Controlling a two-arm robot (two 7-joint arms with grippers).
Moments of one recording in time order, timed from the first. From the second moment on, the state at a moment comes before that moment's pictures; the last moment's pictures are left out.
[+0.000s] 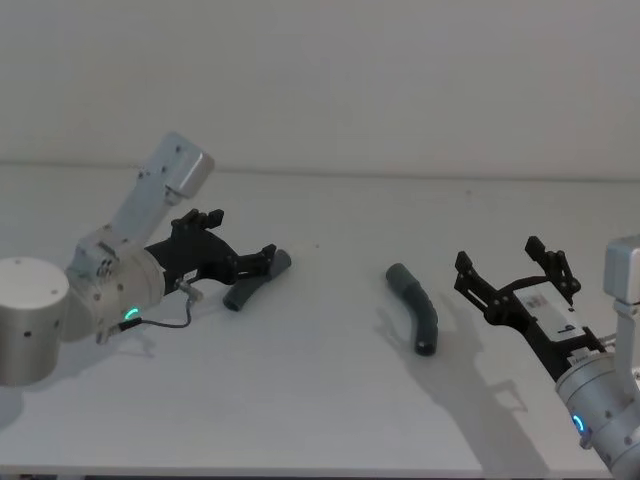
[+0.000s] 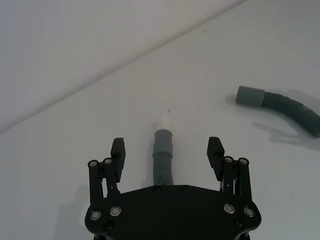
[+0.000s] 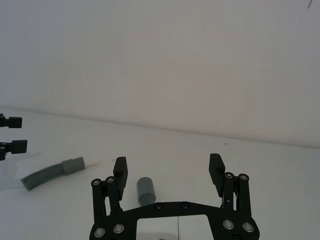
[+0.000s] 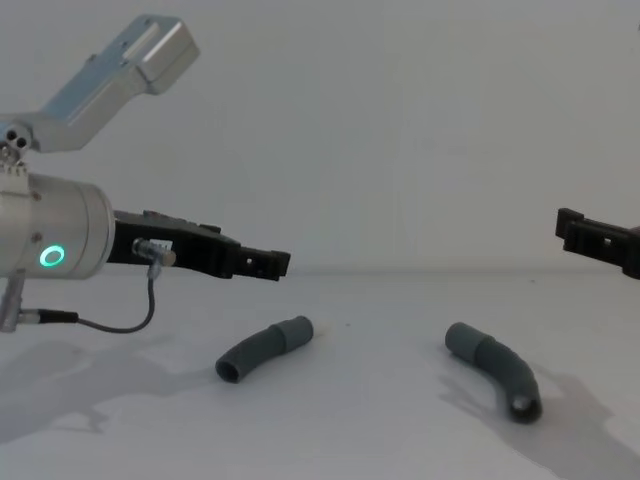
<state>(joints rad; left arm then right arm) -0.45 0.41 0.46 -1.53 -0.33 0.41 -0.31 -0.01 0.34 -0.23 -1.77 0.29 0.03 0.07</state>
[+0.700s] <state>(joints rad) -0.60 0.38 0.51 -1.36 -0.33 0.50 -0.43 -0.01 0.34 -0.23 -1.77 0.29 0.03 0.07</state>
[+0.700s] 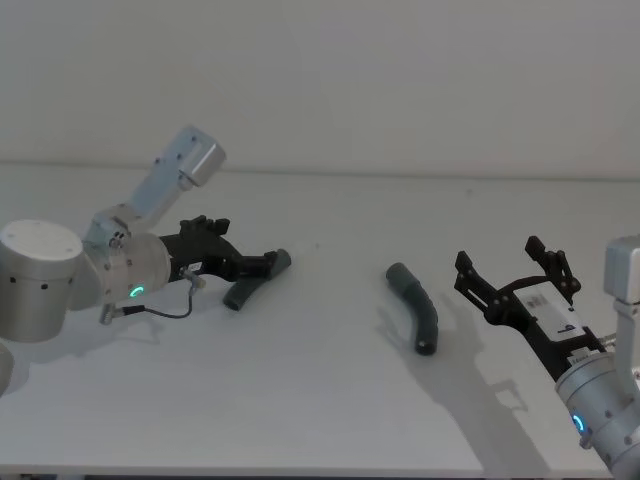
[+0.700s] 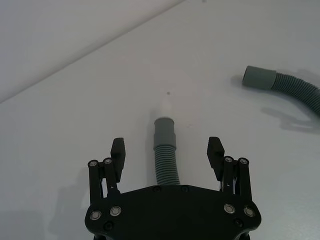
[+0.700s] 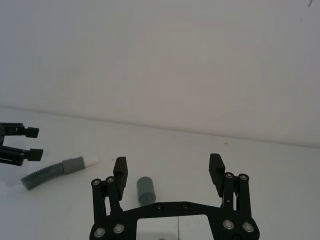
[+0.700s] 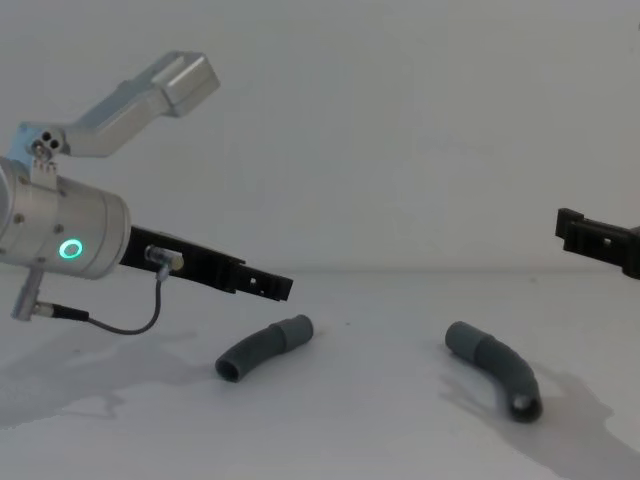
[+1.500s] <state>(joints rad) -0.67 0.33 0.56 -1.20 -0.28 0.47 -0.45 -0.01 0.34 -0.23 -1.77 0.29 0.03 0.07</state>
